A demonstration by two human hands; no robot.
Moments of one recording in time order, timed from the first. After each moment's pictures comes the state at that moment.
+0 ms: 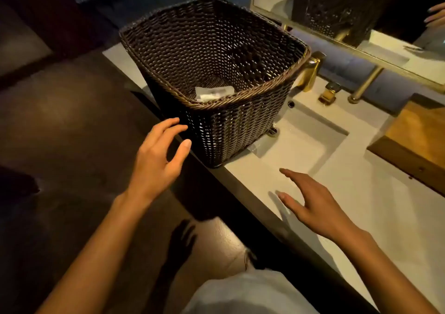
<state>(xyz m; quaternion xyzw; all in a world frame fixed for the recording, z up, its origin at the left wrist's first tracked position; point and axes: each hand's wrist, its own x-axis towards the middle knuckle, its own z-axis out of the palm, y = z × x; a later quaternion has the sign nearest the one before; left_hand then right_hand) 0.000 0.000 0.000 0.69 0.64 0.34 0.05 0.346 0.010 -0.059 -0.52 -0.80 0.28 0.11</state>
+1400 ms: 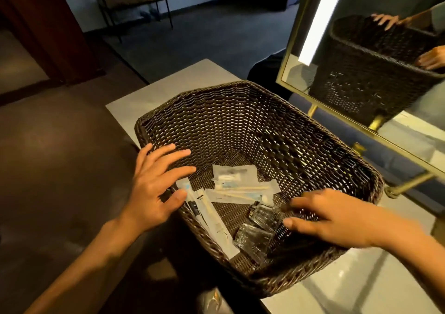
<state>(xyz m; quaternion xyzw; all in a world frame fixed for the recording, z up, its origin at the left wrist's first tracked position) -0.142 0.211 0.006 0.75 0.55 0.37 -0.01 0.209 0.266 0.073 -0.39 -0.88 0.22 -0.15</state>
